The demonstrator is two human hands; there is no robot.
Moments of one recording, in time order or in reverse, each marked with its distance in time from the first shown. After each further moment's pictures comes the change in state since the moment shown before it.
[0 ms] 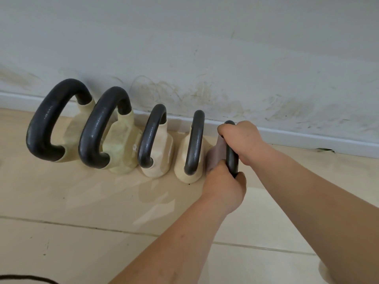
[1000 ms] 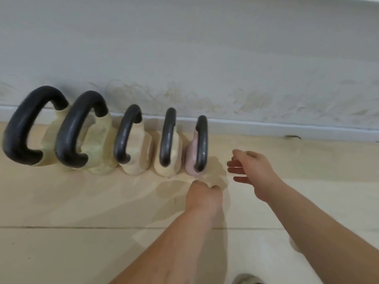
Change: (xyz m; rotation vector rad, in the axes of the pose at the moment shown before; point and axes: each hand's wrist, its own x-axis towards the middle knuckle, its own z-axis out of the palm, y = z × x) left_hand -0.027 -0.032 0.038 -0.115 0.108 -0.292; right_hand -0.055 0.108 -0.073 0.244 0.012 0.173
